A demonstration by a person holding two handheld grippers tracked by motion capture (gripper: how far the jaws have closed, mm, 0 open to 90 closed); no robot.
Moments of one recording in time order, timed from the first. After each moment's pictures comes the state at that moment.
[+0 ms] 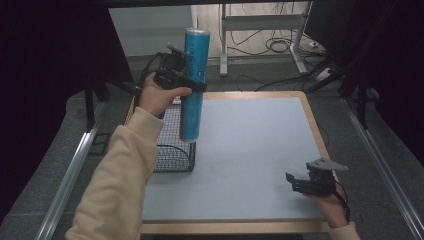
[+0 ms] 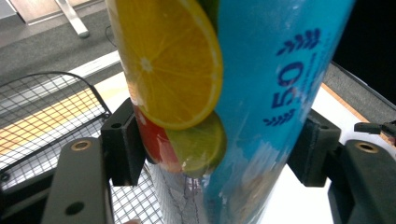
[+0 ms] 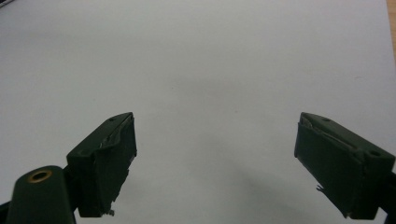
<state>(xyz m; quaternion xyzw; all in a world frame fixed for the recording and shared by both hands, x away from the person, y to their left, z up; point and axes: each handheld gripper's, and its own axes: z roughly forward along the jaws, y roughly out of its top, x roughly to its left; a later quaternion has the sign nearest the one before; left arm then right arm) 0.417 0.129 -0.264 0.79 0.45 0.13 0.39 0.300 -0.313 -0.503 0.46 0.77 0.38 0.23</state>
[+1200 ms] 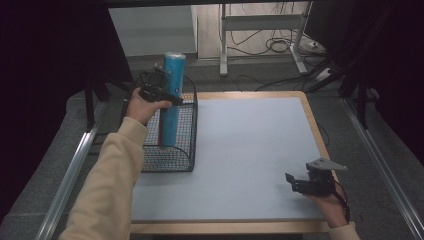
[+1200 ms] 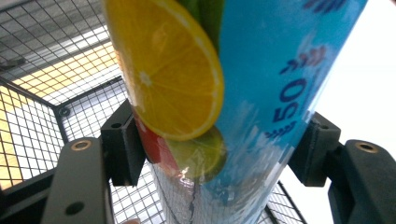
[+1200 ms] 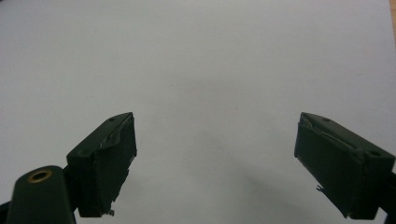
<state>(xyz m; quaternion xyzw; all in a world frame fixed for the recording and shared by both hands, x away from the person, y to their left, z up) 0.452 0.180 -0.346 0.80 0.51 0.15 0.30 0.300 -0.313 -0.505 0.46 0.77 0.37 0.23</state>
